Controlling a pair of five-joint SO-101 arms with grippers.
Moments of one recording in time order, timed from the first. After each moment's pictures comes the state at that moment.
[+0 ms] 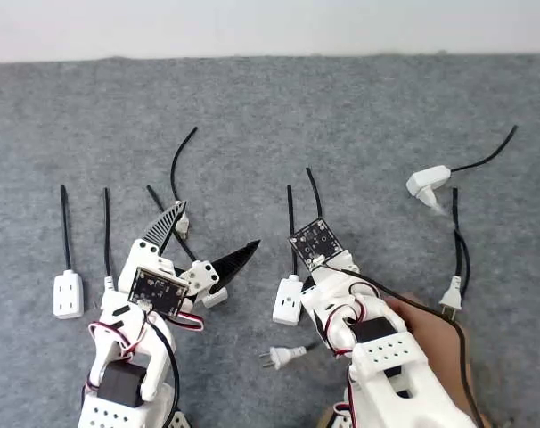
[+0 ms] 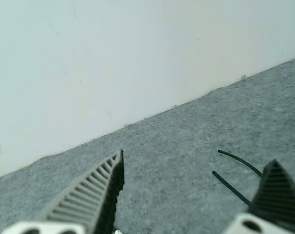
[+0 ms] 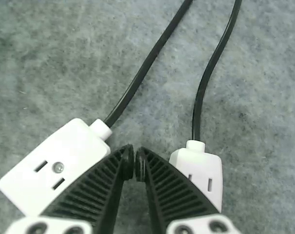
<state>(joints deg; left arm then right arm) 10.5 -103.5 96.3 26.6 -6.9 -19.4 -48.3 87.1 21.0 16.6</state>
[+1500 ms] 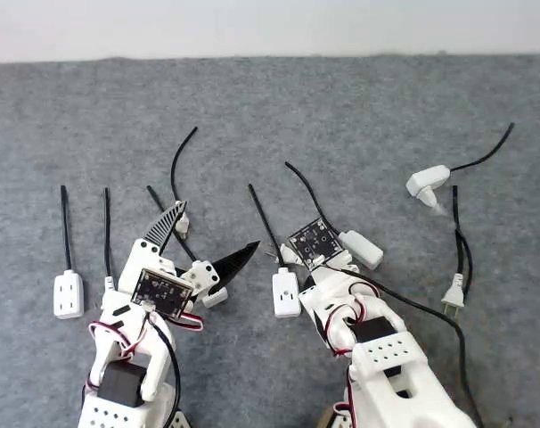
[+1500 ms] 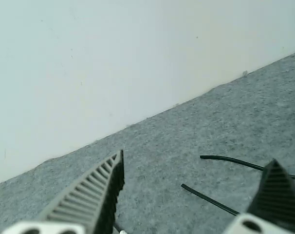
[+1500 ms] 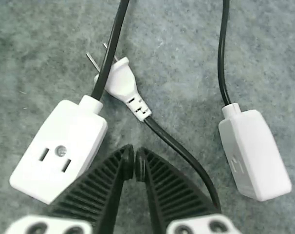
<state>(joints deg) 10.5 -103.5 96.3 26.6 -9.0 -19.4 -48.3 87.1 21.0 16.6</state>
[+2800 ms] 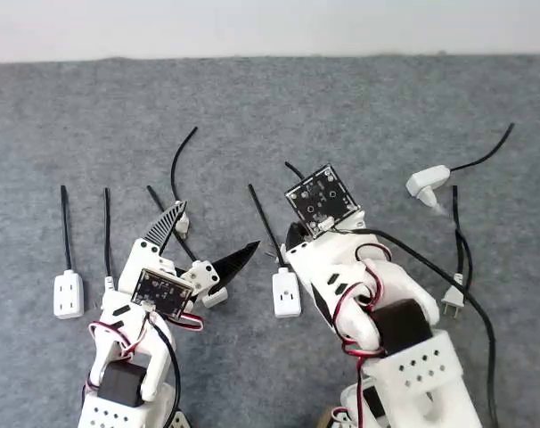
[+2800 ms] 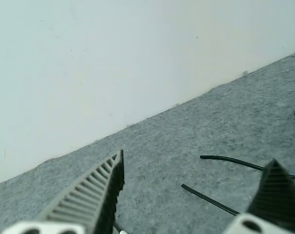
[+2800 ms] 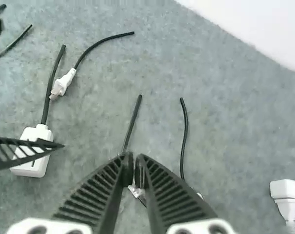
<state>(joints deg) 10.5 -103.5 96.3 26.6 -9.0 -25.3 -59.4 49.8 56.0 13.5</state>
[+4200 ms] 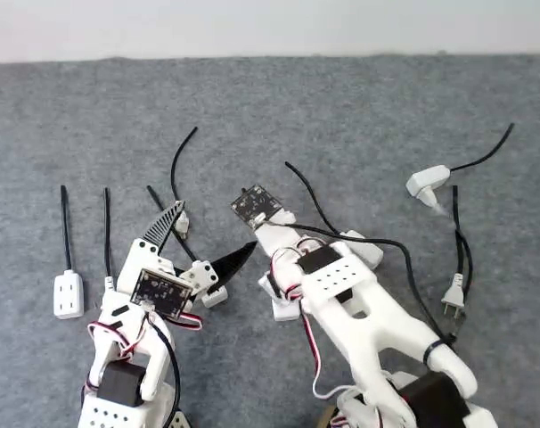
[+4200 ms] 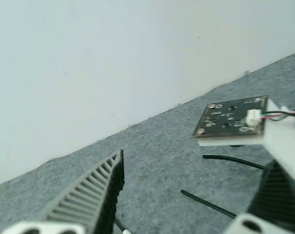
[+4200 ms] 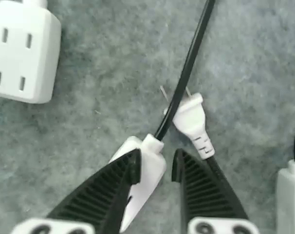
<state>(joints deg) 10.1 -103.5 96.3 26.6 -9.4 -32.8 -16.6 50.5 45.2 14.6</state>
